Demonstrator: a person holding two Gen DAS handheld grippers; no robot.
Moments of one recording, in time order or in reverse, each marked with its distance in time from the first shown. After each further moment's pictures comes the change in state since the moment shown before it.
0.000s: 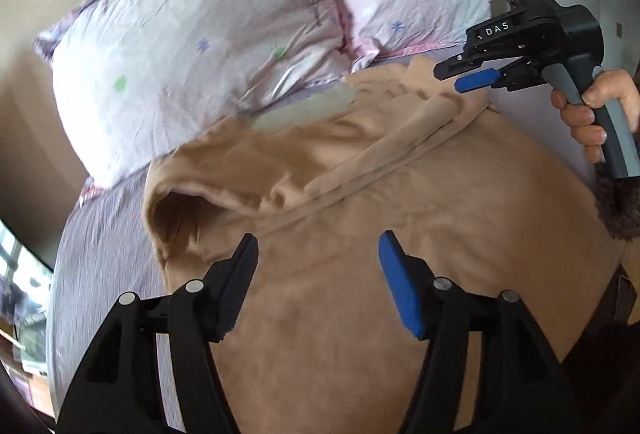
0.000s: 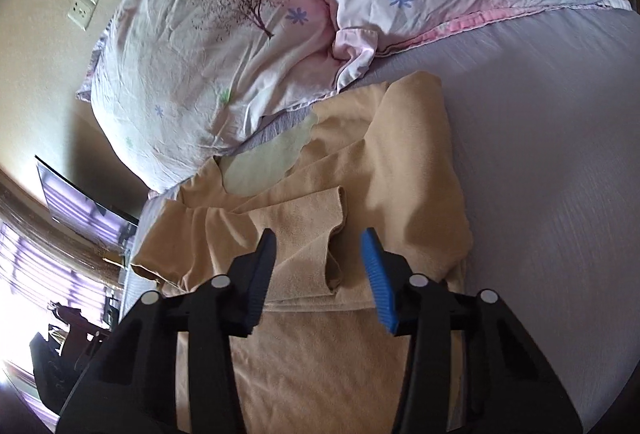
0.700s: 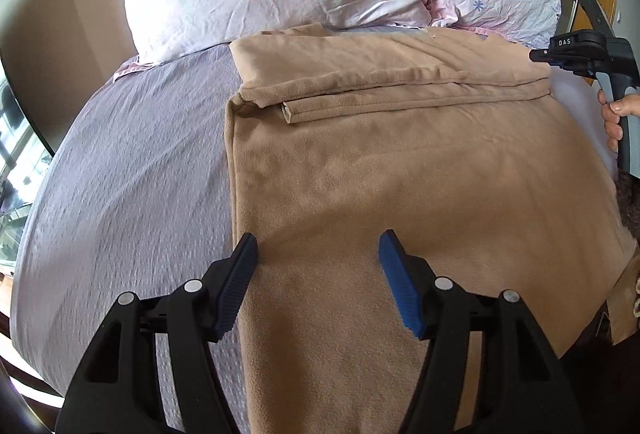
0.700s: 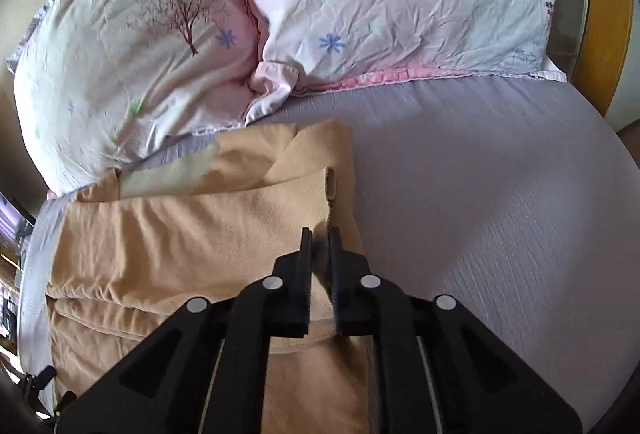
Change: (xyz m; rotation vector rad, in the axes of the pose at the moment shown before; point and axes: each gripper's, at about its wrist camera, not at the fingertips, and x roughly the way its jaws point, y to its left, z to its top) left arm 0.004 0.058 -0.069 -0.242 0.121 0.025; right arm -0.011 -0.001 -0.002 -0.091 -0.180 -0.382
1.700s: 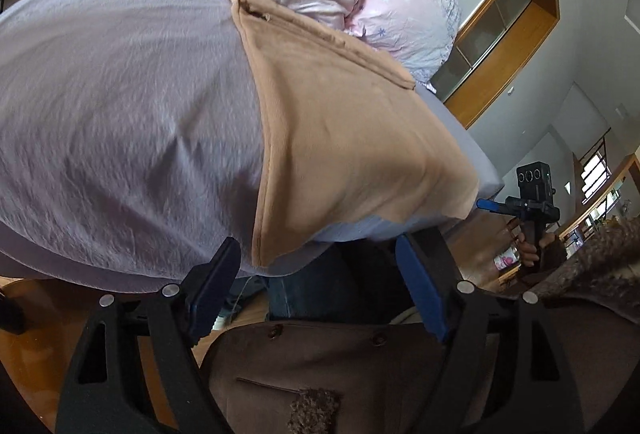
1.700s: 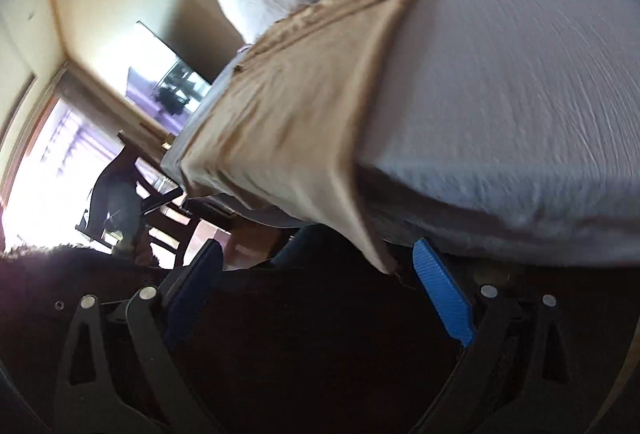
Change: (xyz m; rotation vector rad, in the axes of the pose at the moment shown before) left arm -0.061 0.074 -0.155 -0.202 -0.054 -0.607; right arm -0.120 -0.121 -0.218 -0.134 0.314 0.655
